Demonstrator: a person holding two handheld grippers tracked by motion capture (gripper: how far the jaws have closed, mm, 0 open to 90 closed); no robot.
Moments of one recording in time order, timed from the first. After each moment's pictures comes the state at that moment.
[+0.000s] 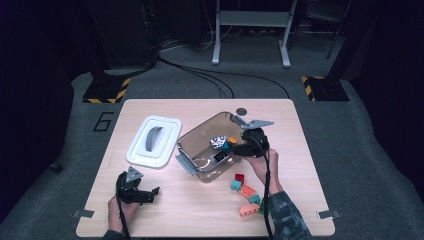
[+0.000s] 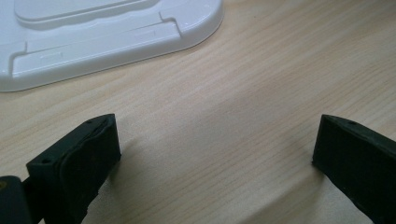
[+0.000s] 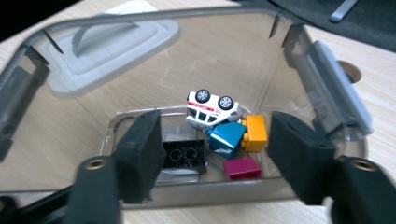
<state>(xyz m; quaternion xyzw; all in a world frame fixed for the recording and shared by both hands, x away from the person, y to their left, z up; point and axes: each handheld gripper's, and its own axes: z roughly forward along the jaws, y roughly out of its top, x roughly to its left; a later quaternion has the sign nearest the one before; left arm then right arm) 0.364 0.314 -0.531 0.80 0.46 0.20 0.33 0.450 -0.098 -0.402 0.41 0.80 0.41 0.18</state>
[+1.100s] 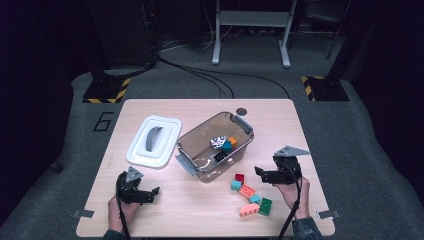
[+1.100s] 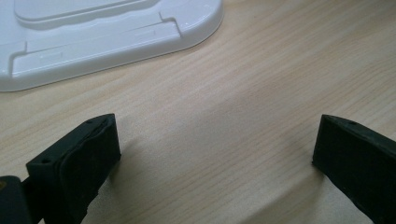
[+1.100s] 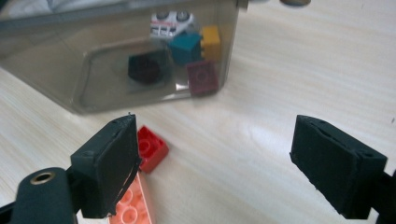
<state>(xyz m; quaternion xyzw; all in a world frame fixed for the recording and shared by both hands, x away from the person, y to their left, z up) 0.364 0.314 -0.531 0.80 0.46 0.20 0.34 0.384 -0.183 -0.441 0.45 0.78 0.40 0.17</state>
